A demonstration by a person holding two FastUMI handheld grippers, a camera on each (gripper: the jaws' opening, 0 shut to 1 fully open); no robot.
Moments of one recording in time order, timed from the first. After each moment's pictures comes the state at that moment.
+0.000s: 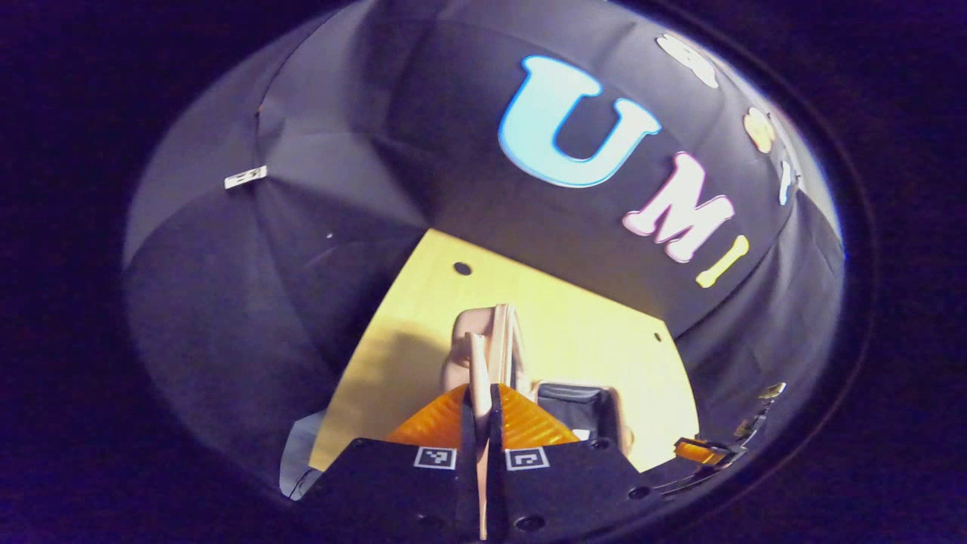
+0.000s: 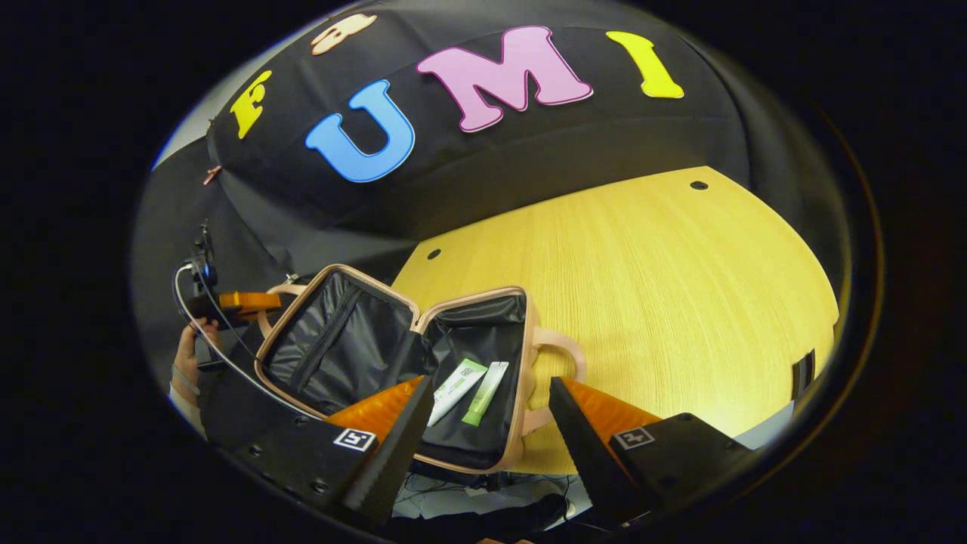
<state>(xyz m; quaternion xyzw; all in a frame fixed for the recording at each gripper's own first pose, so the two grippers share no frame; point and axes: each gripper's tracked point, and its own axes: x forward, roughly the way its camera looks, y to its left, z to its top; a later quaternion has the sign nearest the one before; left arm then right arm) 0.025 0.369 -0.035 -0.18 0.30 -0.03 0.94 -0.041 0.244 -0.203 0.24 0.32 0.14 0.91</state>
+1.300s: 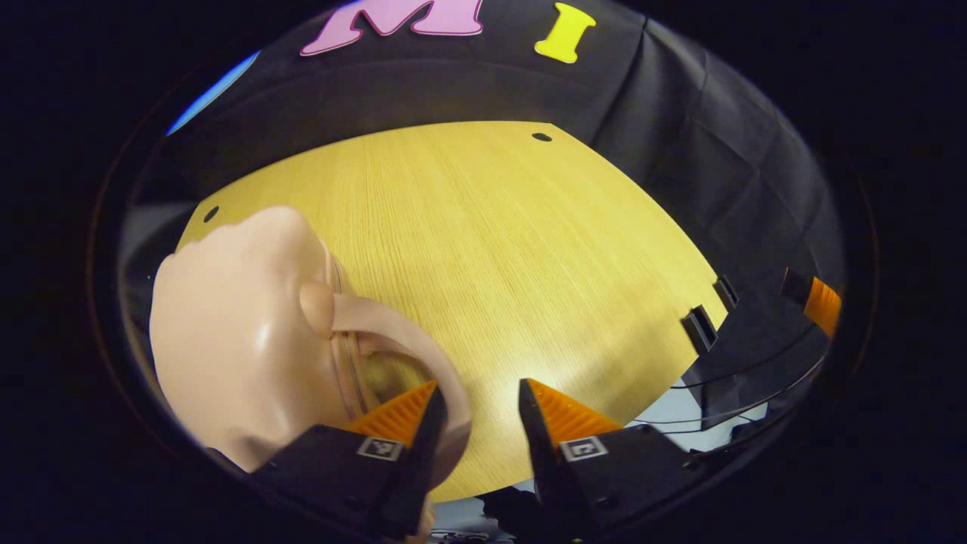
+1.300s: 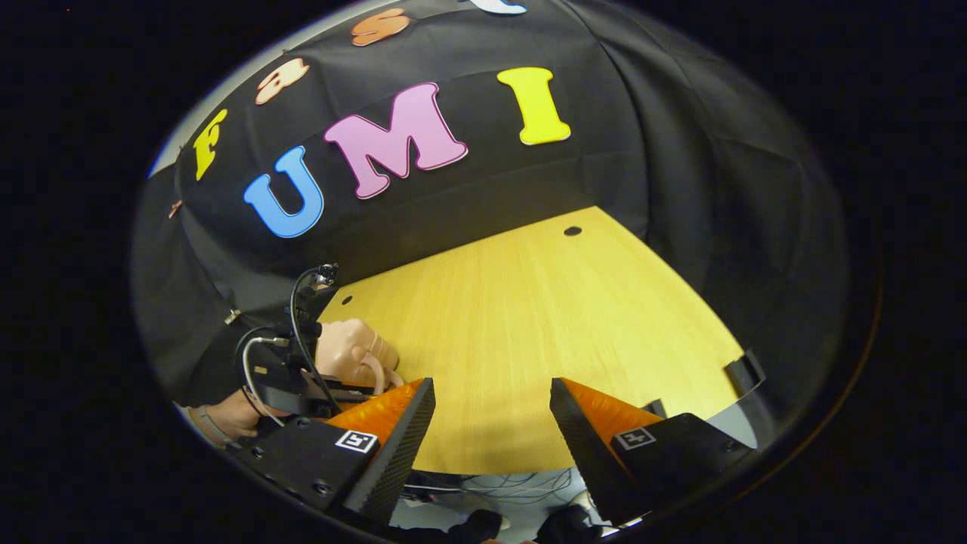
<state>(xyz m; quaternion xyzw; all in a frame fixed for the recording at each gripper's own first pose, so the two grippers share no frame) -0.016 0.109 -0.154 0.08 0.49 -0.14 0.86 -0.069 -0.014 -0.195 0.18 0.26 0.02 0.95</state>
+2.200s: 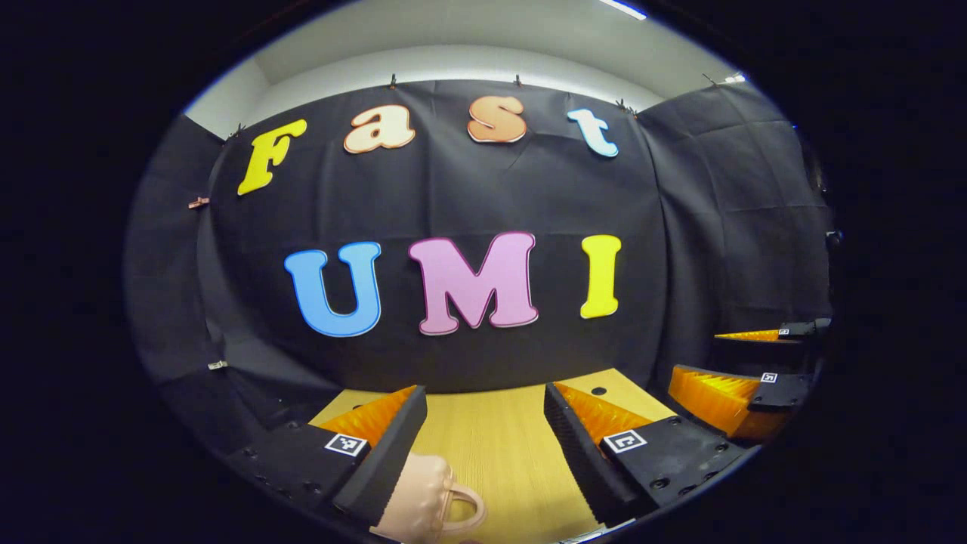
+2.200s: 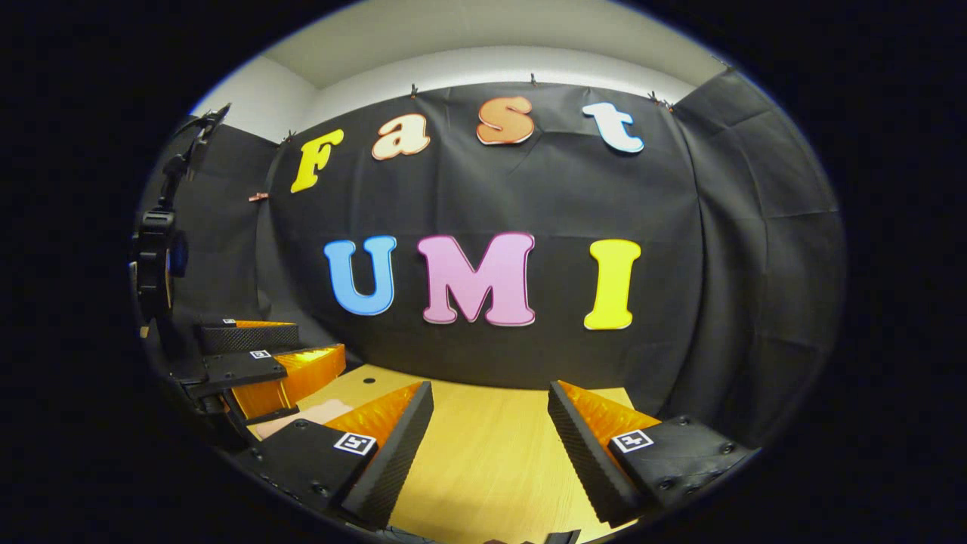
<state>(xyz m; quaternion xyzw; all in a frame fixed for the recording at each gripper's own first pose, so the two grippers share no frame) -0.032 0.051 0.218 0.08 0.03 0.01 1.00 -0.028 -0.033 0.031 0.06 0.00 0.08 1.00</state>
